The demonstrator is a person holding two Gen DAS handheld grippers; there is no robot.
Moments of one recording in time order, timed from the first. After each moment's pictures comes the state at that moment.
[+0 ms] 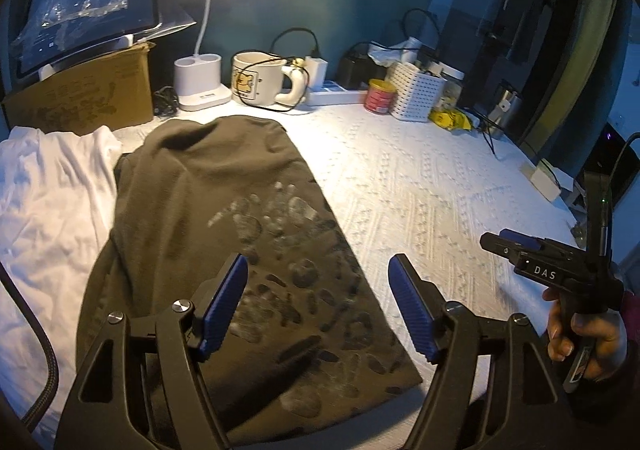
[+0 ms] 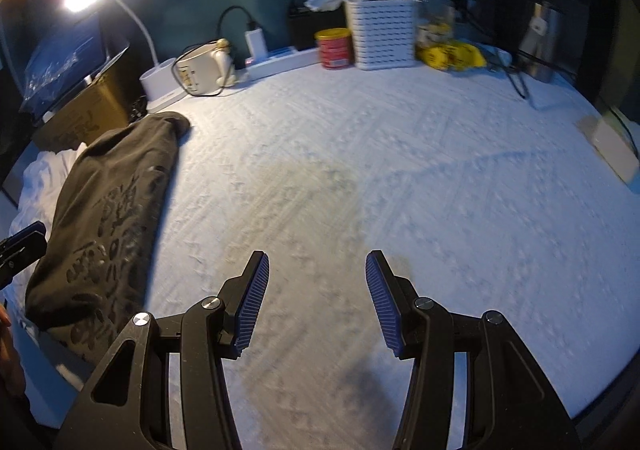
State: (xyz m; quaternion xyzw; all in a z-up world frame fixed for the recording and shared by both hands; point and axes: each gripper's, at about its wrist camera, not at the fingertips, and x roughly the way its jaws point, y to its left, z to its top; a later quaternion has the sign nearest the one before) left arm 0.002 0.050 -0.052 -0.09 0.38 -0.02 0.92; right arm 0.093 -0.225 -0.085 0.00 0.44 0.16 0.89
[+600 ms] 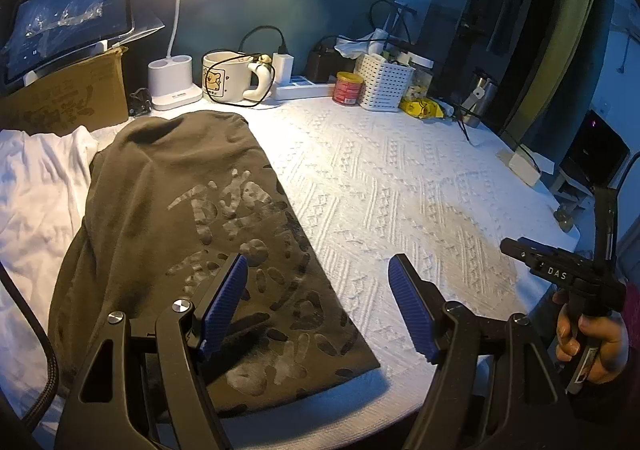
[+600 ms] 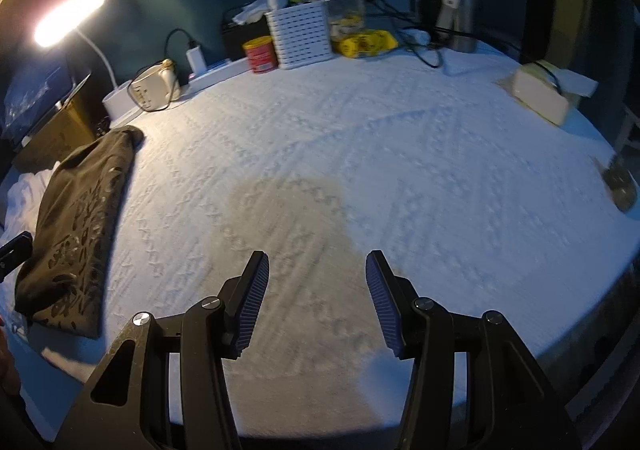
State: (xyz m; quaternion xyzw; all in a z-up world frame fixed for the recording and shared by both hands) left arm -0.014 0.015 -0.055 -0.08 0.38 -0.04 0.92; right arm 0.051 -0.309 -0.095 0.03 0.43 0.09 0.90
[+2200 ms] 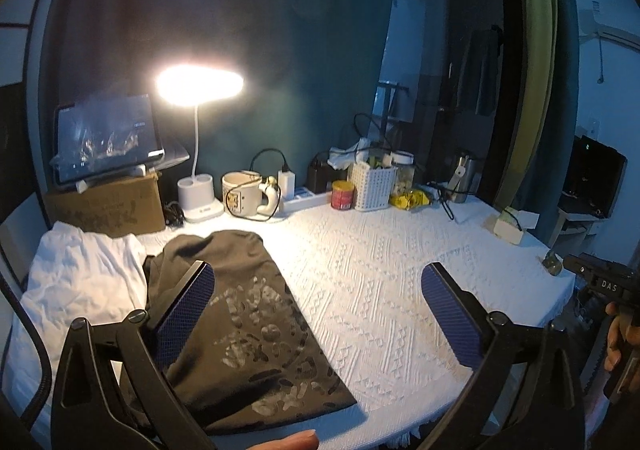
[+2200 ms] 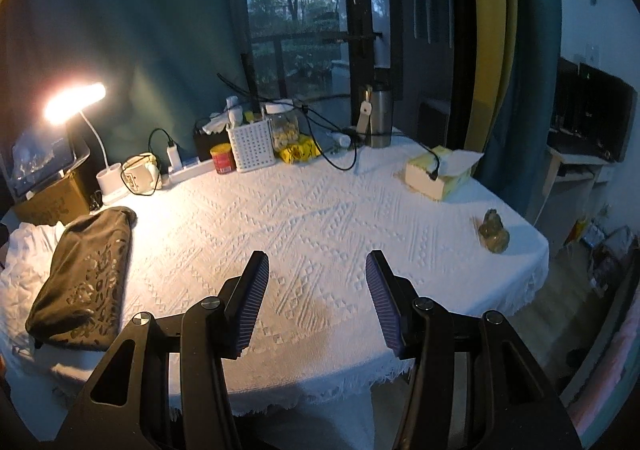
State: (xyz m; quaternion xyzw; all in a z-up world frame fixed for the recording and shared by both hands) left arm -0.078 -0.004 0.039 -0.03 0.21 -0.01 0.98; right arm -0.043 -0.366 0.022 0.02 0.29 0.02 0.96
